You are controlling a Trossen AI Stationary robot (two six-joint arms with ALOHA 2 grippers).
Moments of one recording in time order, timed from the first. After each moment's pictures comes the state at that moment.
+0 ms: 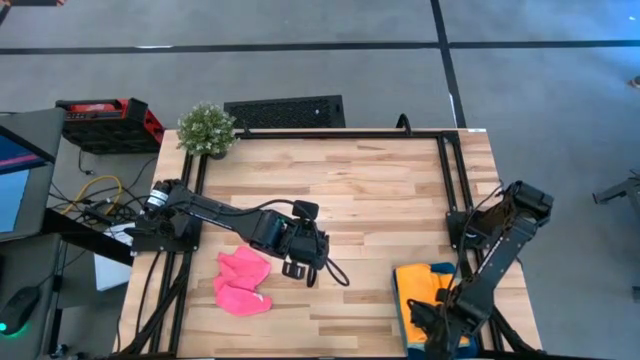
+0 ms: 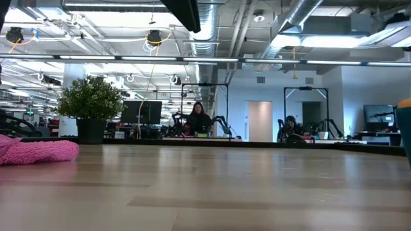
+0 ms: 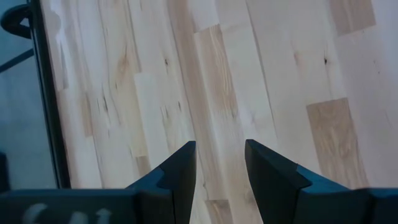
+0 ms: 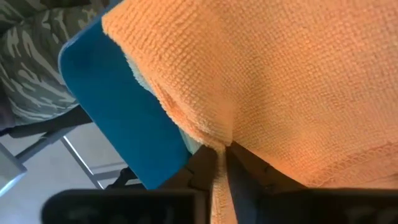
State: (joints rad) left arm -0.32 1.88 1.83 -1.17 -0.42 0.02; right arm 1.01 1.67 1.13 -0.77 -0.21 1.39
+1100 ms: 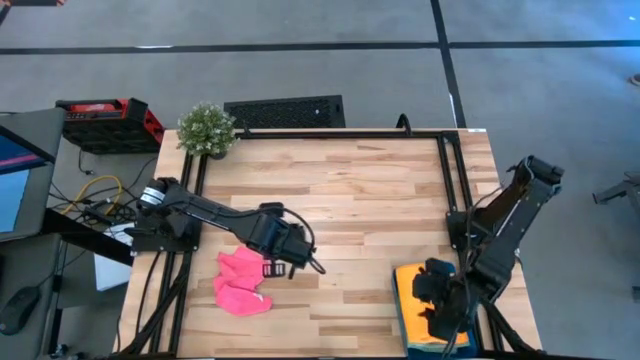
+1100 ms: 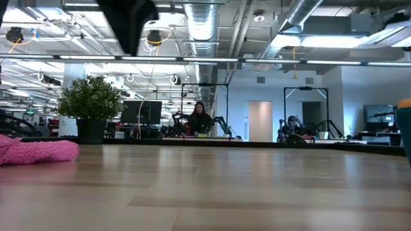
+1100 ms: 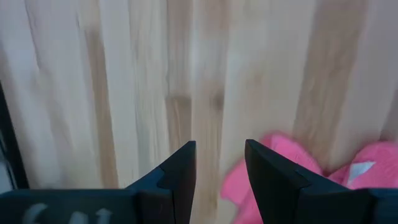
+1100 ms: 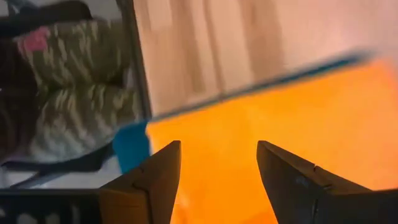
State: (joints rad) left arm -0.32 1.84 1.71 -1.44 -0.27 -0.37; right arm 0.94 1.40 1.13 -0.89 0.13 1.11
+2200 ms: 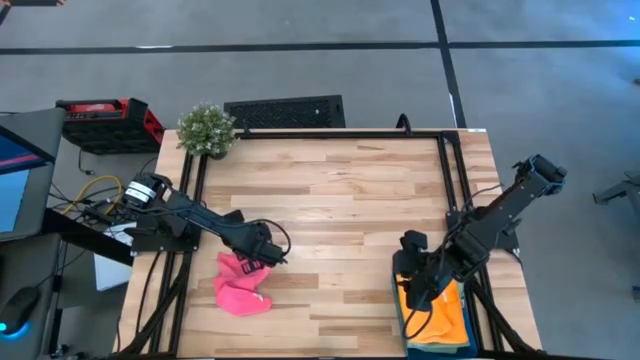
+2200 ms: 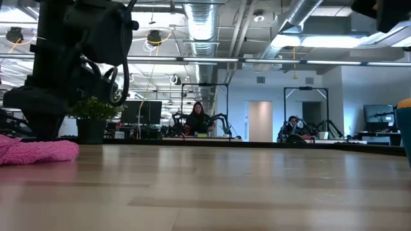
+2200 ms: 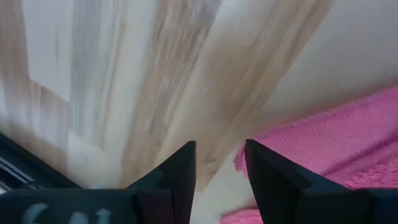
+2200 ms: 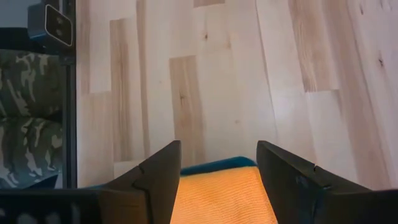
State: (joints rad) left arm -0.32 1.71 0.94 -1.09 -0.18 -0.80; right arm 0.71 1.36 1.13 -0.92 0.26 0.72
